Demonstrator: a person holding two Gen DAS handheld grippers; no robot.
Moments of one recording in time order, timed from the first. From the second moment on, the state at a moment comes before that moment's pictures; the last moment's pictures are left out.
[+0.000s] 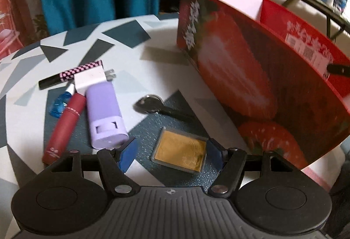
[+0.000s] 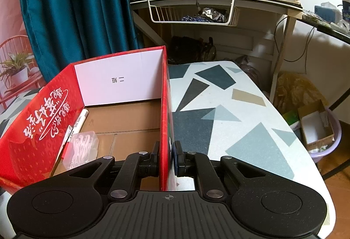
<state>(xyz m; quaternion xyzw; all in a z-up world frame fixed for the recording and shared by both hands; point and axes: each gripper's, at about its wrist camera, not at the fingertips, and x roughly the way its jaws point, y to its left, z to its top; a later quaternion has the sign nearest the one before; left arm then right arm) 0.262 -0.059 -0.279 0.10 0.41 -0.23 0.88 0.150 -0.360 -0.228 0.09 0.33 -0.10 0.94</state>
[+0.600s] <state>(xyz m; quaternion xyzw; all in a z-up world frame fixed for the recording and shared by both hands) 0.268 -0.060 -0.286 0.11 0.40 -0.22 0.88 0.151 -0.360 -0.228 0.09 0.33 -0.10 0.94</state>
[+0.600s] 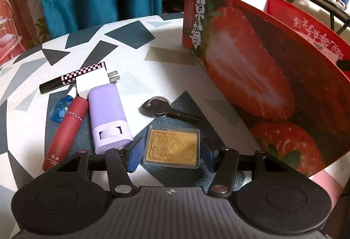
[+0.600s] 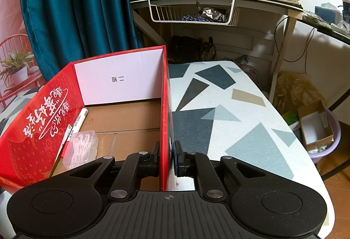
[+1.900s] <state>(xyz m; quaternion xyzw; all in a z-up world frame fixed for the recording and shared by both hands) 0.285 -0.097 -0.169 0.12 0.27 -0.30 0.91 0.152 -0.360 -0.228 0.09 0.33 -0.10 0.93</state>
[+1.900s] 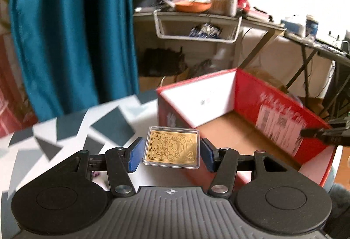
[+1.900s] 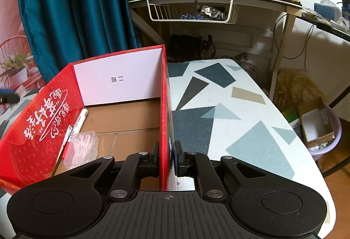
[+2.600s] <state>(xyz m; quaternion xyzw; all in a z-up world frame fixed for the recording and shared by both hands) 0.278 -0.156 -0.192 0.19 0.26 -0.37 0.87 0.152 -0.360 -0.227 0.10 0.33 -0.10 0.93</state>
